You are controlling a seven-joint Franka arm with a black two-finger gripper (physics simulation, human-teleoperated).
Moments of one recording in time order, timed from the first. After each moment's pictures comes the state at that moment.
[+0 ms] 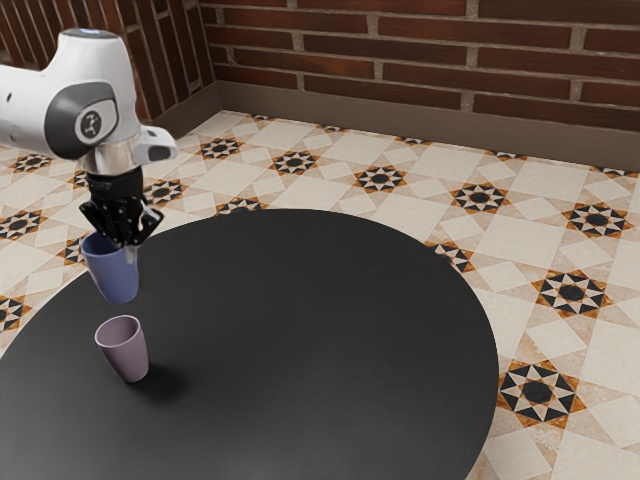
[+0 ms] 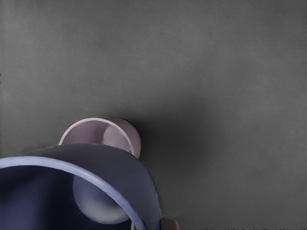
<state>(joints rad) 0.67 -0.27 -0.53 -2.11 -0.02 1.79 -0.04</state>
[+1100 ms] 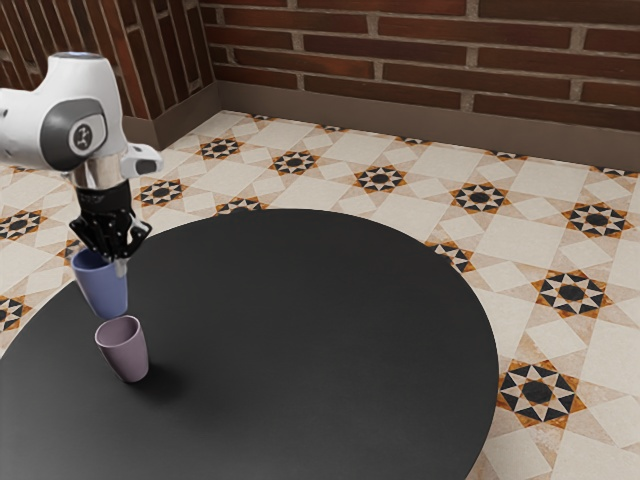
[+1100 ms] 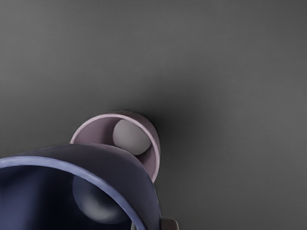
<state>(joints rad) 0.74 -0.20 -0.53 -2.12 -0.02 1.82 -0.04</state>
